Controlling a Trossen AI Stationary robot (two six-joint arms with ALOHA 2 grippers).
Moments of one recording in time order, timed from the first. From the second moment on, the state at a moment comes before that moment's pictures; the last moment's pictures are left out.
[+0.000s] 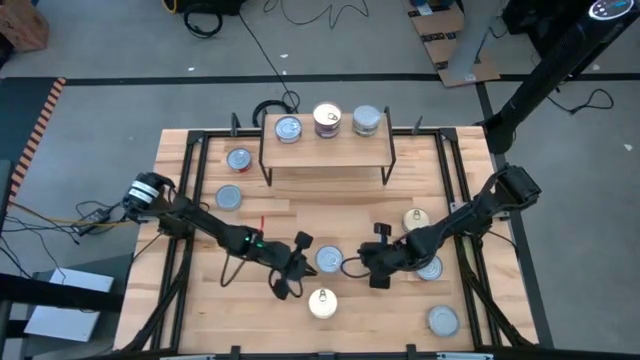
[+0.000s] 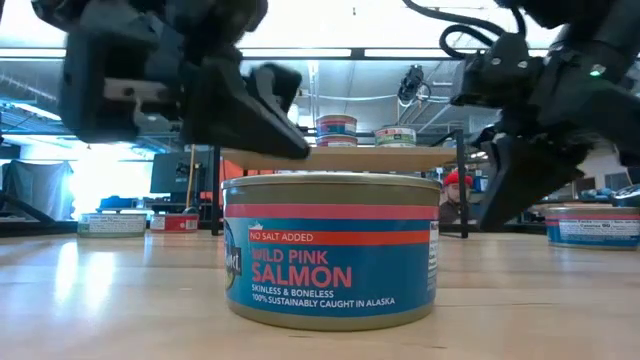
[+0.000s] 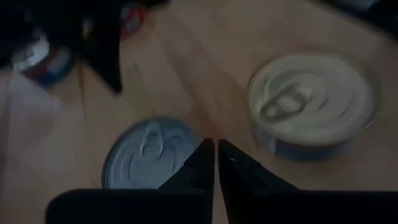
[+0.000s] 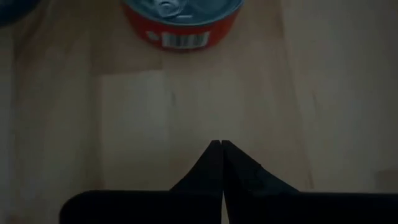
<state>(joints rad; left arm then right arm) -0.36 1.71 0.78 0.38 -0.09 0.29 0.45 1.63 0.81 -0.33 0.35 0.49</state>
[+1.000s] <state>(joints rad) -0.35 1.78 0.84 0.26 -0.22 0.48 0.51 1.63 0.81 -0.36 0.43 0.57</state>
